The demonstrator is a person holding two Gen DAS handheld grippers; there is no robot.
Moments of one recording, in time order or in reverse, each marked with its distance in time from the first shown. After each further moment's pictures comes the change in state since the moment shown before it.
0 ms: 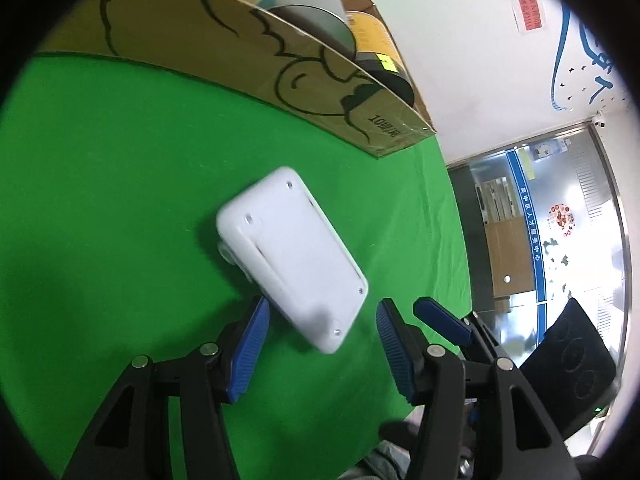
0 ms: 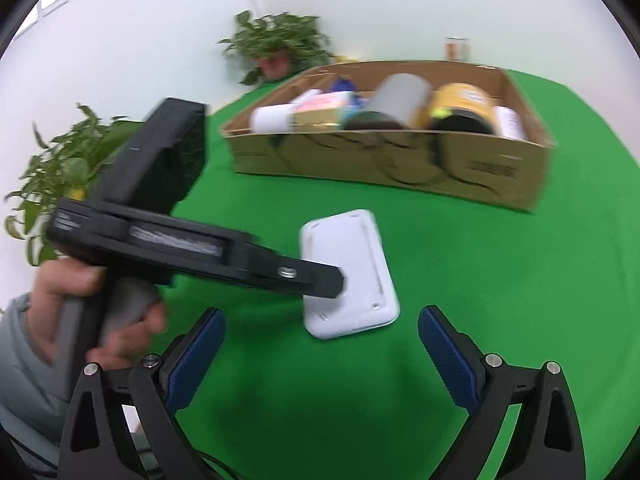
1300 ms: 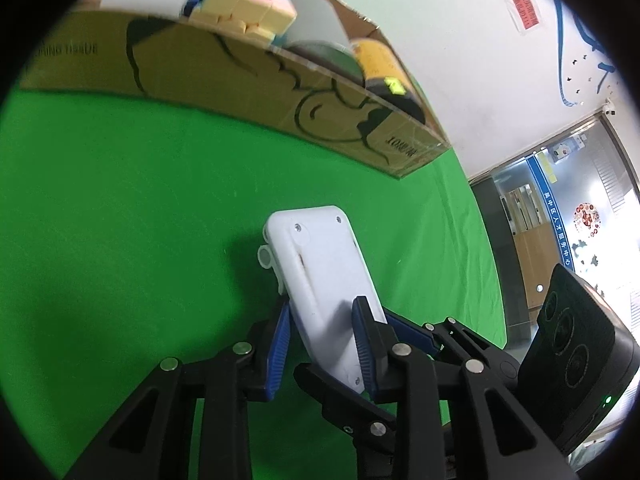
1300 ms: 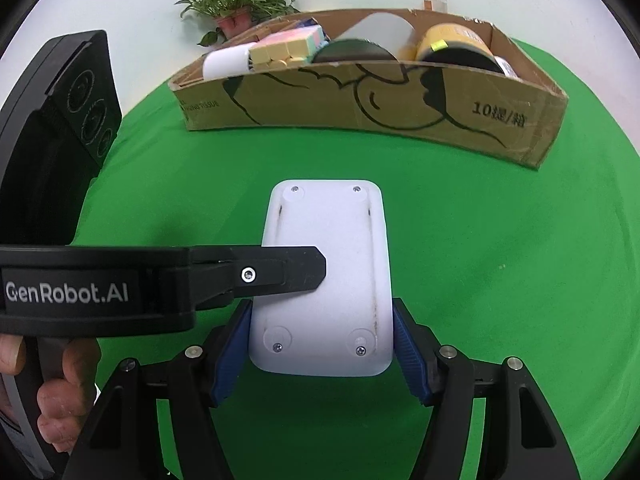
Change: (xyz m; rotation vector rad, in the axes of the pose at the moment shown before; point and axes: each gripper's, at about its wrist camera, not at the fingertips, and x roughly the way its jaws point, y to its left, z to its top) left arm -0.018 0.001 -0.020 0.064 -0.118 0.107; right arm 0.051 0.022 0.010 0.039 0.147 -0.081
